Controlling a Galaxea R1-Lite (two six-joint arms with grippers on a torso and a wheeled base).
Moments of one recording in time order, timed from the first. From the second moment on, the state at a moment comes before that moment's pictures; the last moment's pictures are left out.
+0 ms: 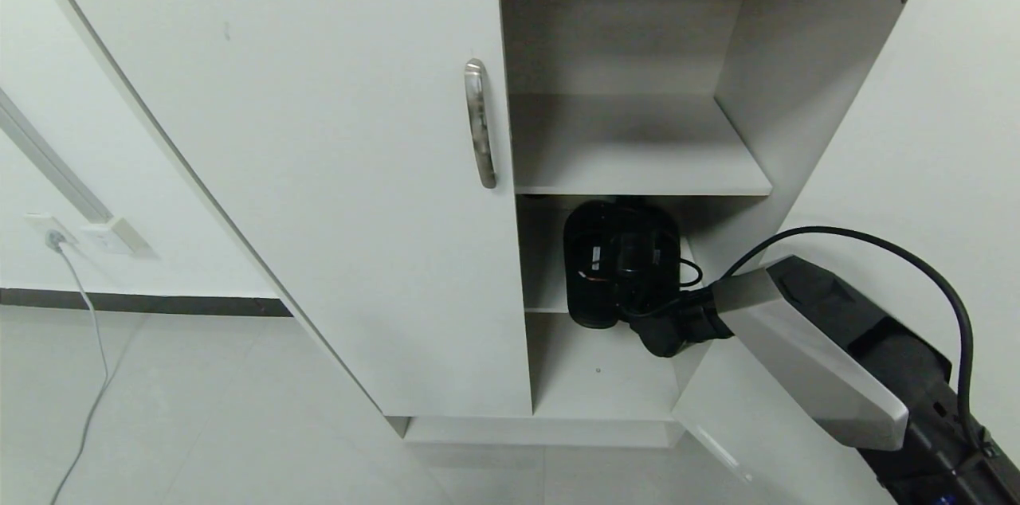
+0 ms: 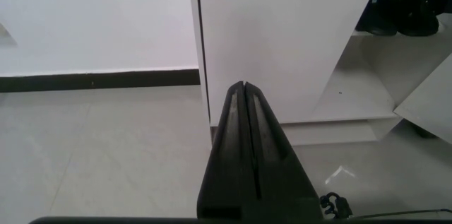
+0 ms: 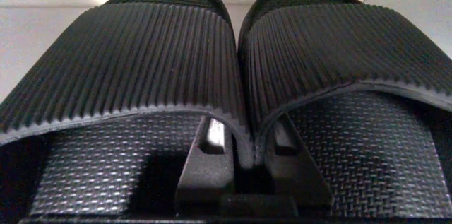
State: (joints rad) left arm 0.00 0.00 0.00 0.00 -0.03 0.02; right arm 0.55 2.61 -1.82 -0.73 -0.65 0.07
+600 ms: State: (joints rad) left arm 0.00 0.00 0.00 0.00 -0.03 0.02; right arm 0.55 2.60 -1.77 -0.74 -0.65 0.07
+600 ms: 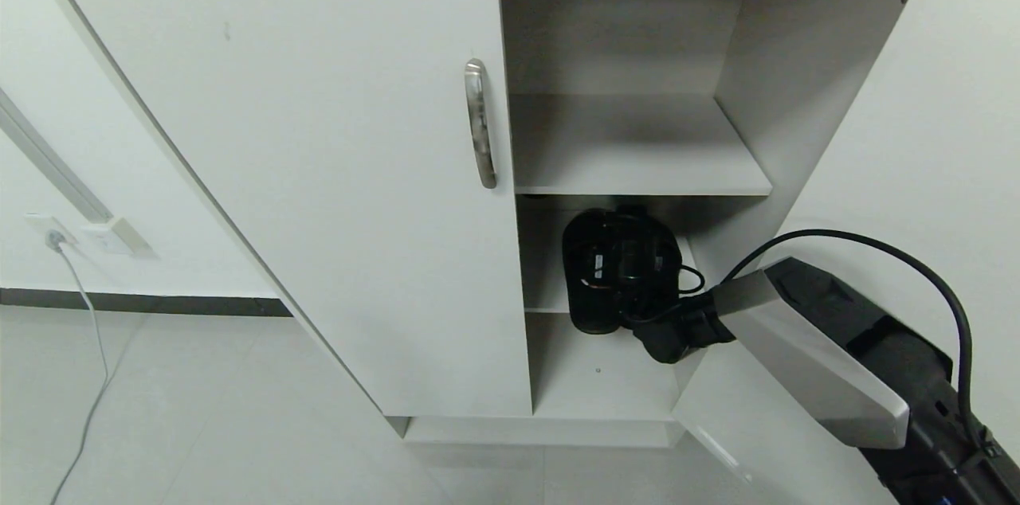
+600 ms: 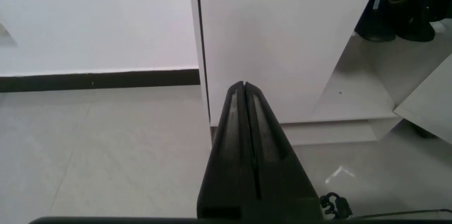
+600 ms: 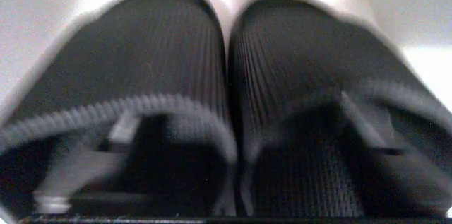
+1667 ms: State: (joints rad) left arm 0.00 0.00 0.00 0.00 -0.03 0.02; right arm 0.72 2.16 -0.90 -1.09 -0.69 0.09
